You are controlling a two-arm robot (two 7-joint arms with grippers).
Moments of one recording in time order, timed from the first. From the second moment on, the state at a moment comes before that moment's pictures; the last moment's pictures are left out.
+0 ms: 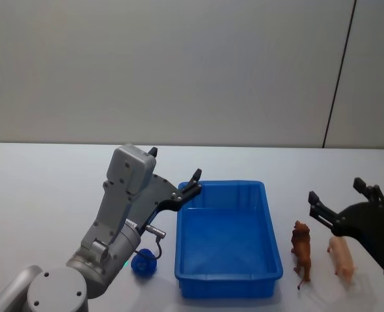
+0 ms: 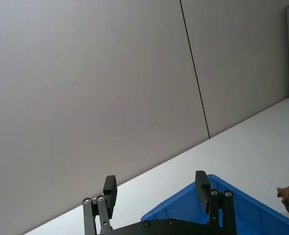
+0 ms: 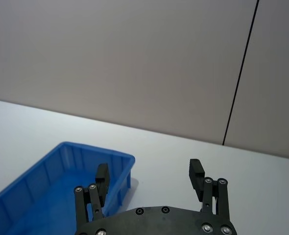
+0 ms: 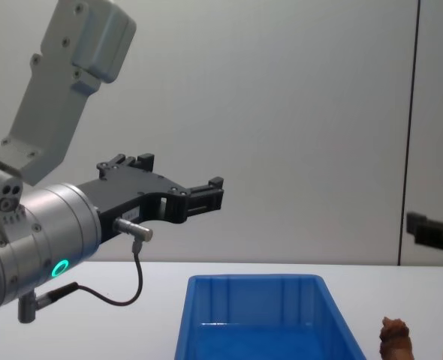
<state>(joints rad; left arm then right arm) -0.24 0.38 0.45 -1.63 -0.20 0.01 -0.01 -0.02 0.35 -0.21 -1.75 0.30 0.08 0.07</state>
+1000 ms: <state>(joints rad) -0.24 0.38 0.45 -1.63 -0.20 0.01 -0.01 -0.04 0.38 -0.19 -1.66 0.27 0.30 0.04</state>
